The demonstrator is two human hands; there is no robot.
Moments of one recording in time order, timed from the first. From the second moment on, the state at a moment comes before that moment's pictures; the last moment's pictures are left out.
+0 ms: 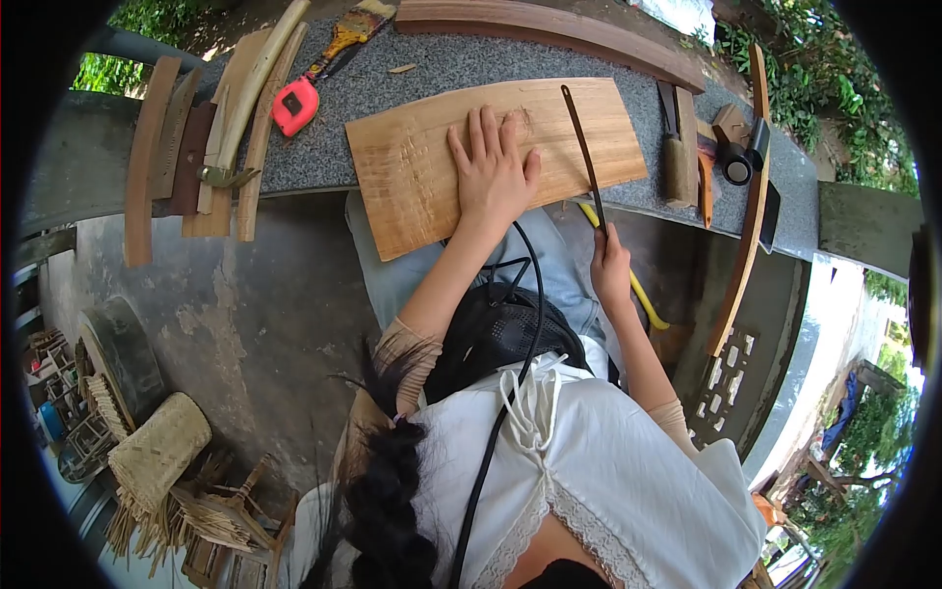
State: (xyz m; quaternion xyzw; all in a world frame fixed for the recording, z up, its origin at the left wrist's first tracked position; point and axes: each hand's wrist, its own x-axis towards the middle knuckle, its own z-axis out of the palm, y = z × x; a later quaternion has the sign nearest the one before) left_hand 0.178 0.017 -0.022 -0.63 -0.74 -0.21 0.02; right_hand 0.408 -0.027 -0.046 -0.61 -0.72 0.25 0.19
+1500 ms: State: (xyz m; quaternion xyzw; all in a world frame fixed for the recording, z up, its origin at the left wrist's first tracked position) left_hand 0.177 0.018 -0.022 -0.63 -0.74 -0.22 0.02; right_hand 0.405 -0.029 -0.040 -0.63 -0.69 0.29 0.18
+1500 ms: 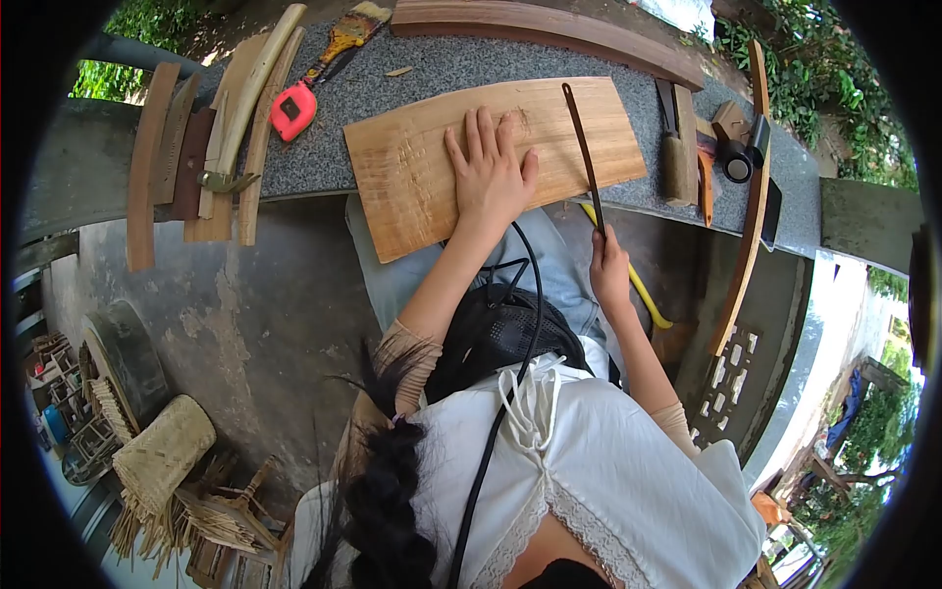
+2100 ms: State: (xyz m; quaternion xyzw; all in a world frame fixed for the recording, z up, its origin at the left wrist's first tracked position) left_hand 0.178 0.020 -0.021 -0.63 -0.74 -0.22 0.02; right_hand 0.443 -0.060 -0.075 -0.65 -0.69 0.28 0.16
